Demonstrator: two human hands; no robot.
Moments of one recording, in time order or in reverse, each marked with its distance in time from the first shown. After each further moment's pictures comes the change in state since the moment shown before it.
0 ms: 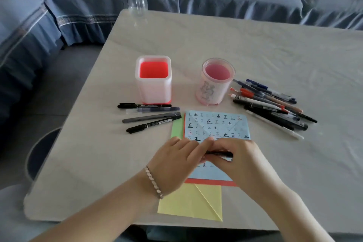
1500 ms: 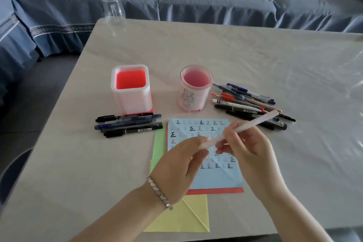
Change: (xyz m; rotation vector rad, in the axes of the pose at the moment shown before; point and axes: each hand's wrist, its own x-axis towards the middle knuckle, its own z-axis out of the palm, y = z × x) left_hand 0.037 0.029 -0.007 -0.772 -0.047 -0.385; right_hand -0.003 0.002 -0.026 0.778 0.421 0.155
